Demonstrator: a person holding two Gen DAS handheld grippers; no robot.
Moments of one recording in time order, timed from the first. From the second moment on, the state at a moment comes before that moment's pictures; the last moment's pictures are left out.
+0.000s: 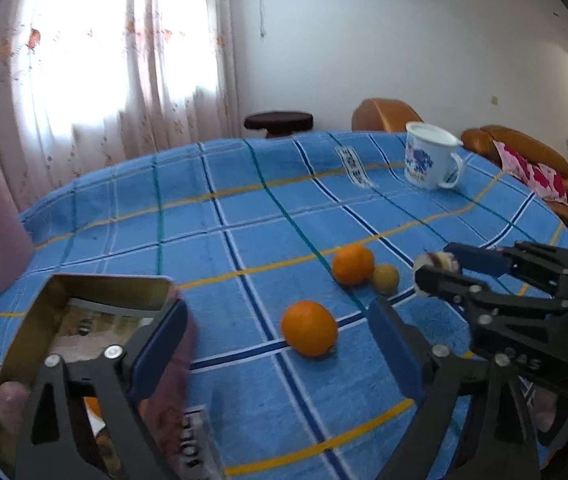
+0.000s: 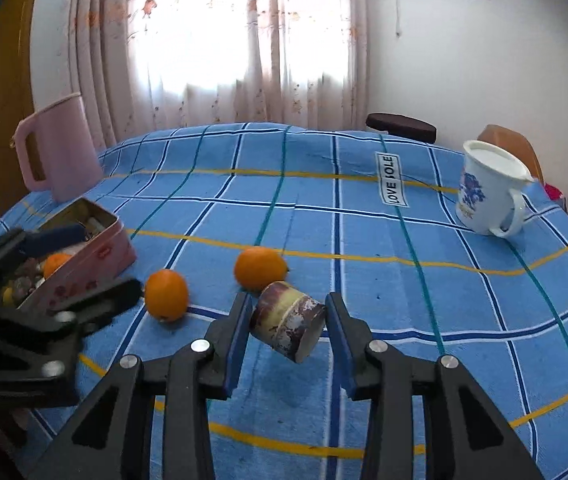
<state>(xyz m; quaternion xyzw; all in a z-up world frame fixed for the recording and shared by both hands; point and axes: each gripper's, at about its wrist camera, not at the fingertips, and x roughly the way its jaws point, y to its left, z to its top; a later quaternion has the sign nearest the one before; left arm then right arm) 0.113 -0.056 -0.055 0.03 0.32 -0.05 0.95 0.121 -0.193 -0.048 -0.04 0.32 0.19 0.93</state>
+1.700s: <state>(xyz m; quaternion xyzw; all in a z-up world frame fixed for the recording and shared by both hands) 0.094 -0.061 -0.041 0.02 0.24 -0.06 0.97 0.081 -0.195 -0.028 -0.05 0.21 0.25 0.95</state>
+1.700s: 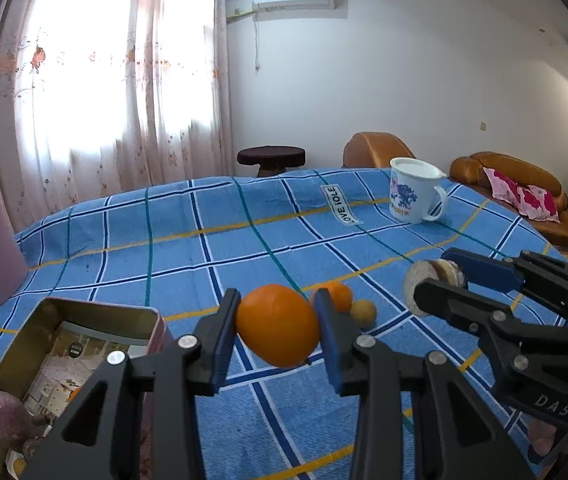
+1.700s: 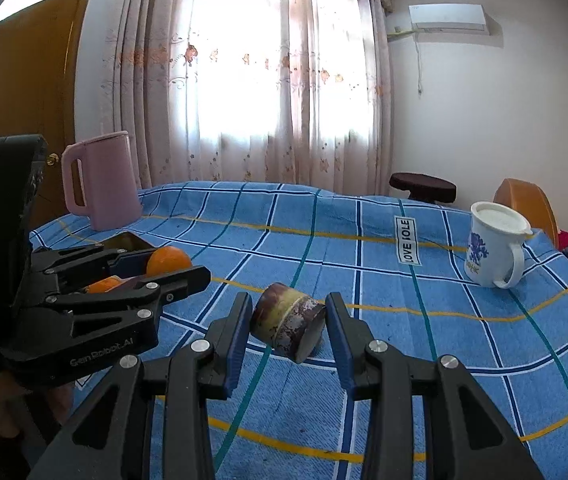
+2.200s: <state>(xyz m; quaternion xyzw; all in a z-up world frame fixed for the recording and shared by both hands) 0.080 -0.059 -0.035 0.02 0.20 -0.05 0.98 0.066 -0.195 -0.024 -0.06 0.17 0.25 0.95</state>
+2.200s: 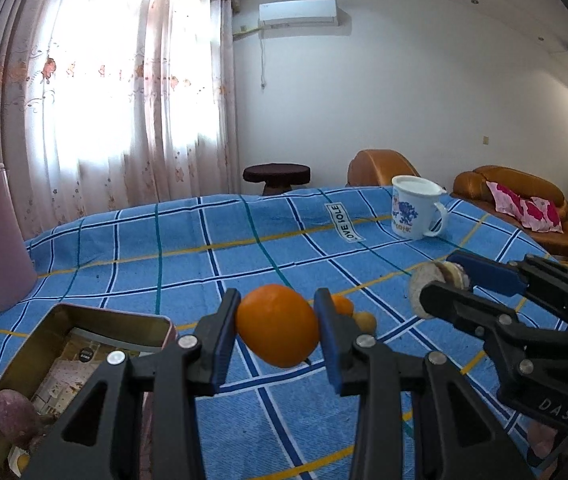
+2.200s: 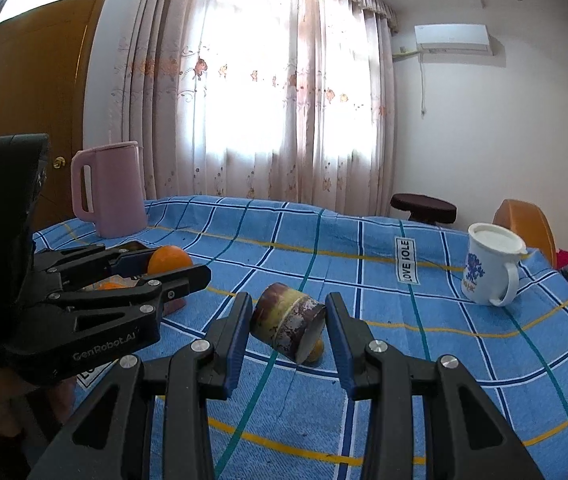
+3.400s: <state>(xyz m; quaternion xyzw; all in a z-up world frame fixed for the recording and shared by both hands) 0.047 0.050 -0.006 -0.02 0.23 0.00 0.97 0.053 -0.092 0.001 -0.10 0.15 0.35 0.92</state>
